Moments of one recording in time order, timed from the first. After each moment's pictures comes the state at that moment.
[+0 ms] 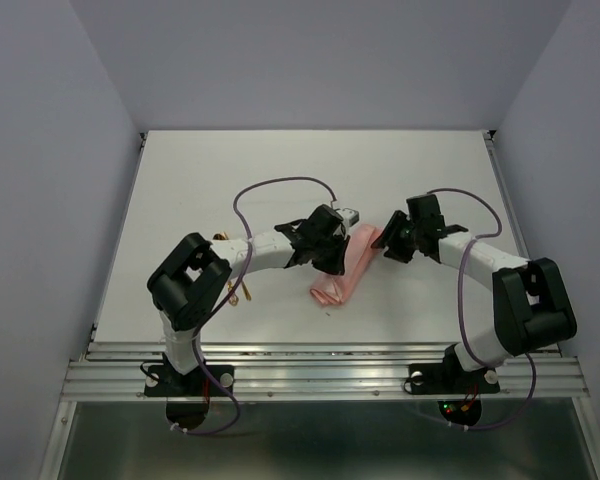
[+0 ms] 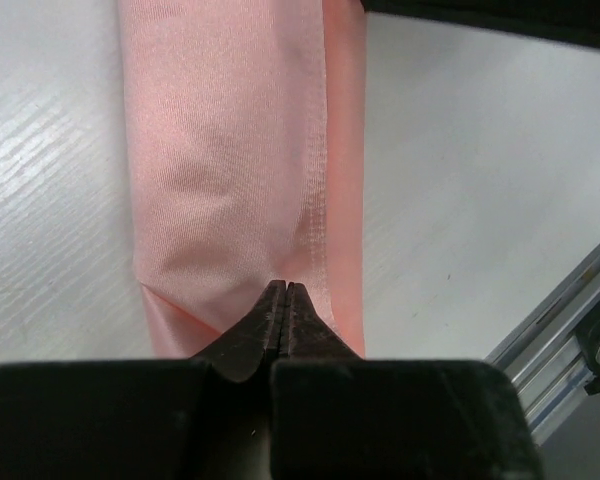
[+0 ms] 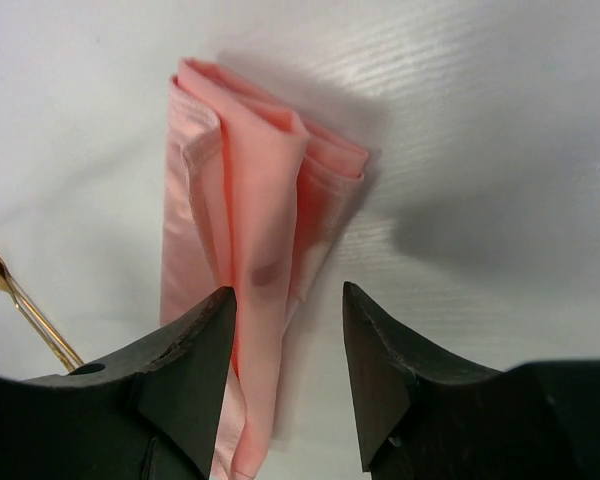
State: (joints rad) left arm -0.86 1.82 1.15 -0.21 0.21 -0.42; right arm 0.27 1.48 0.78 -0.21 -0.14 0.81
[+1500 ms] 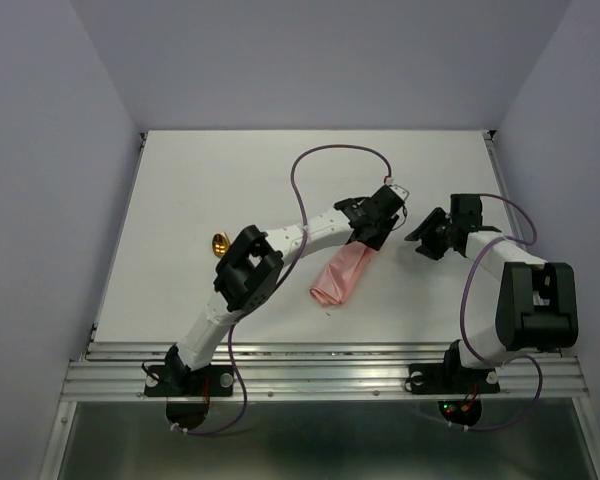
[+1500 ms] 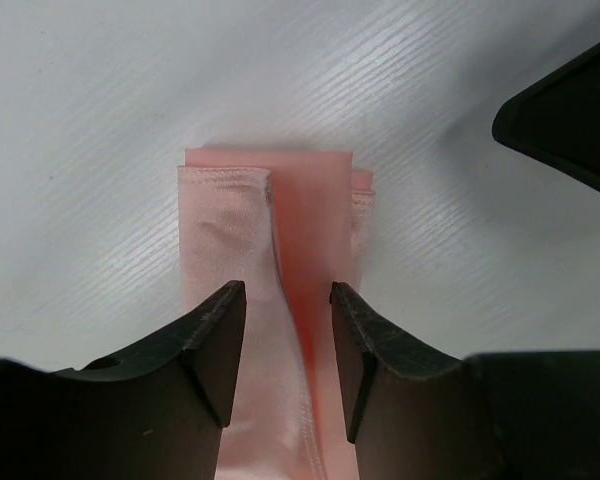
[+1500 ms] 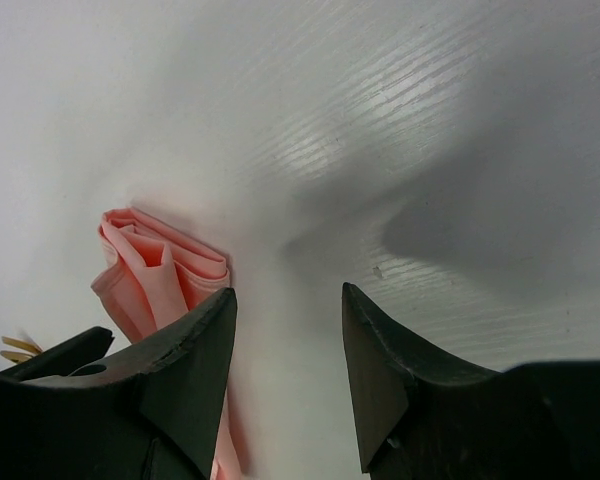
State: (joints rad) left arm -0.97 2.26 1.93 -0.60 -0.20 -0.26; right arm -0.04 1.49 0.78 -0.22 -0.24 0.76
